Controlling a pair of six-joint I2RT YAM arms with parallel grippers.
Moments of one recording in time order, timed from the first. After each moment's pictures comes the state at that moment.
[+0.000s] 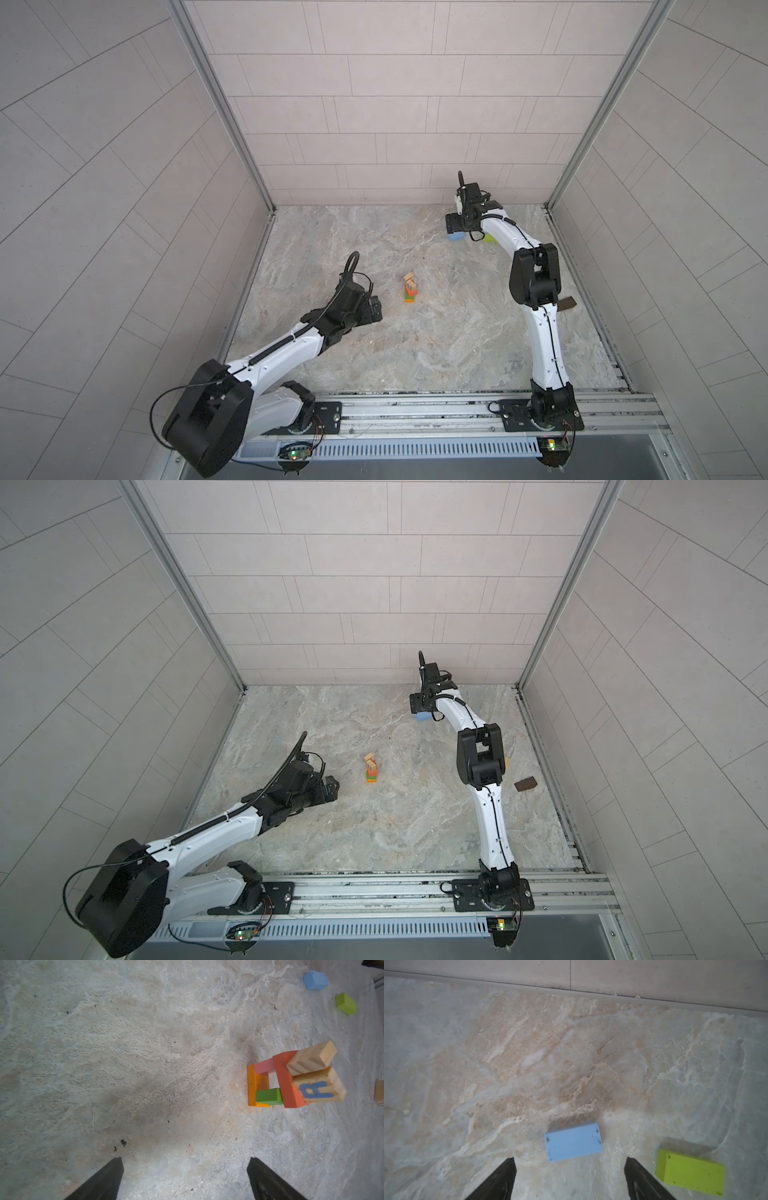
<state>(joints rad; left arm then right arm) -0.54 1.17 0.50 -0.19 -0.08 -0.67 0.18 2.42 2.19 -0.72 0.05 0.10</state>
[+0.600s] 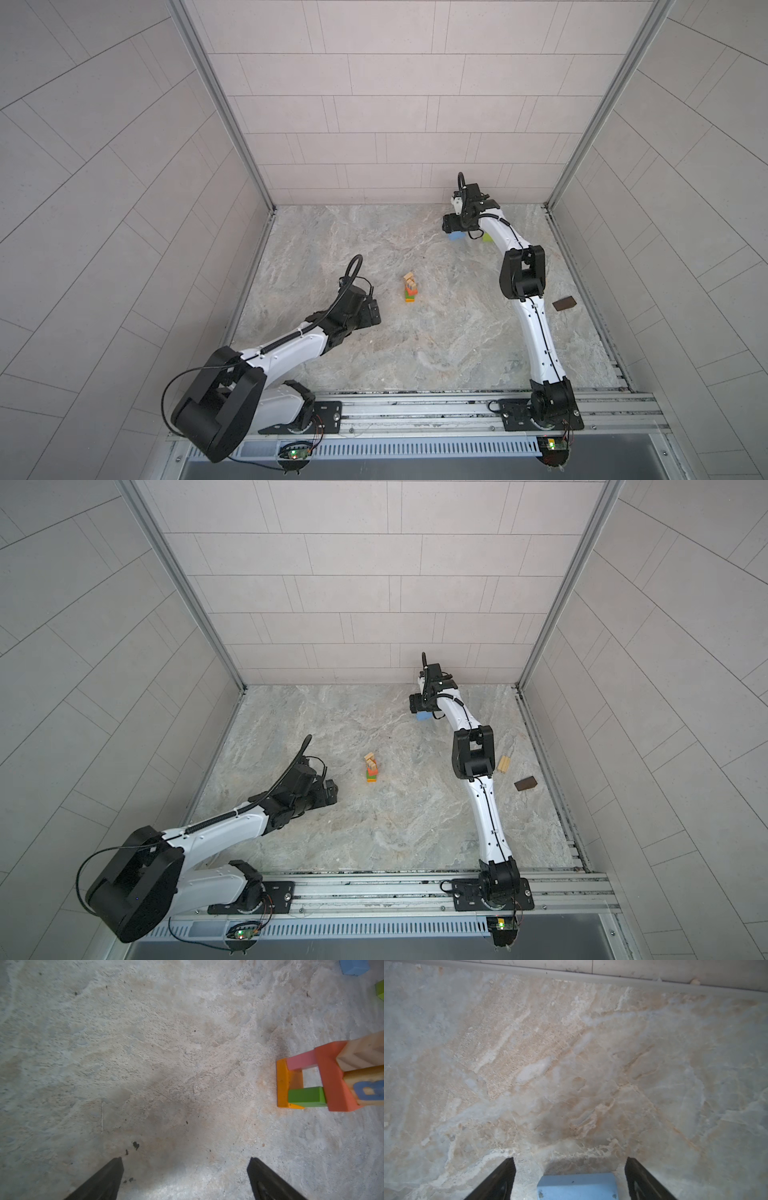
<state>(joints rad) -0.54 1.24 0.47 -0.13 -0.11 -0.67 0.14 2.64 2.48 -0.83 -0.12 0.05</state>
